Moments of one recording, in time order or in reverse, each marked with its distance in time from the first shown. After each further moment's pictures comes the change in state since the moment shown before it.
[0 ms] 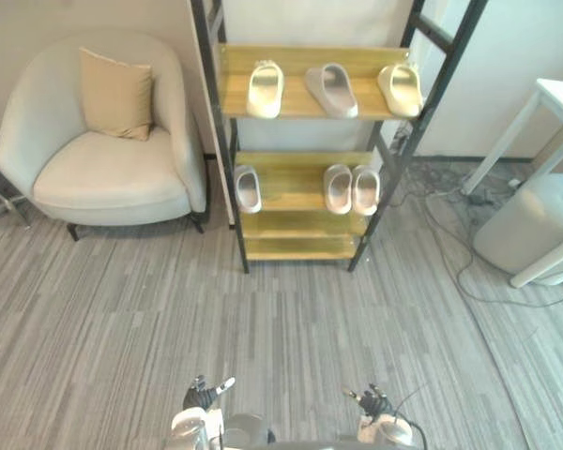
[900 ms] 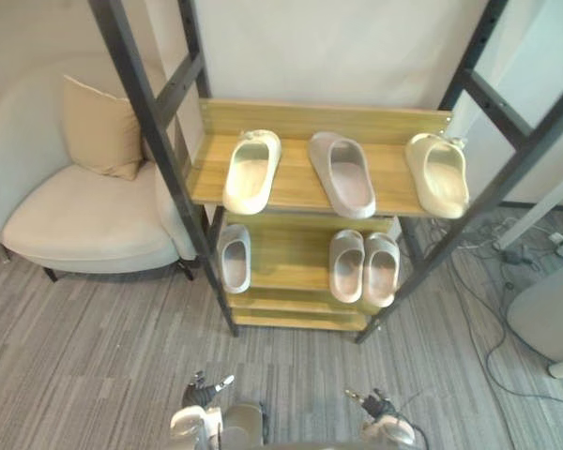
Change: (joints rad) left arm 0.019 -0.002 0.002 -0.044 0.000 -0.008 -0.004; right arm -0.027 0.031 0.026 0.045 0.001 0.023 -0.005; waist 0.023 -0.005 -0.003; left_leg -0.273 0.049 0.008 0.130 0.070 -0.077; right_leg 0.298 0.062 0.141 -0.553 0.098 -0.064
